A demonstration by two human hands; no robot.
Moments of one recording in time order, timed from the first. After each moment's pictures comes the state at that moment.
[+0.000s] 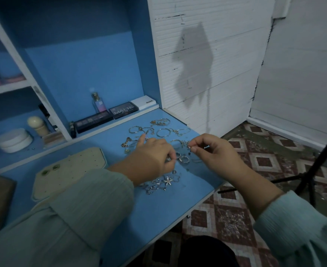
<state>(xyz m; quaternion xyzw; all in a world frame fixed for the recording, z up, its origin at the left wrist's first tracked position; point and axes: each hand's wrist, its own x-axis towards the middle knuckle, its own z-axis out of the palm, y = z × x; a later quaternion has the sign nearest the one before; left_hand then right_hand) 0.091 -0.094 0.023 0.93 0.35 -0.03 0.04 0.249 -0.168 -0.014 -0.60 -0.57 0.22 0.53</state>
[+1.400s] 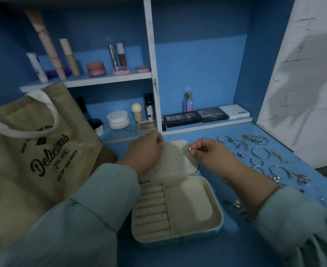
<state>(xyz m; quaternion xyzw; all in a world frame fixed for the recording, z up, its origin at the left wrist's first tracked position) -0.112 -0.014 0.018 0.75 0.62 0.19 0.10 0.070 -0.050 0.013 -0.57 -0.61 0.39 0.39</state>
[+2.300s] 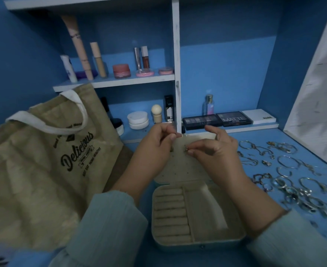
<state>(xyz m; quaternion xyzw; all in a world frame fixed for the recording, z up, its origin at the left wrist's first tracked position) -0.122 -0.065 0.046 0.66 0.52 0.47 0.25 0.028 -0.059 0.020 -0.51 -0.68 0.19 0.49</state>
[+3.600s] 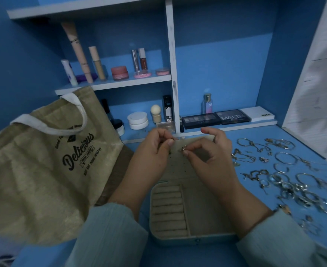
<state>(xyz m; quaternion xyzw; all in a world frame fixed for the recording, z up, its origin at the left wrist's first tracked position) -0.116 -0.087 0.043 0.67 0.55 0.46 0.20 0.028 -0.069 0.003 -0.46 -0.68 0.17 0.54</state>
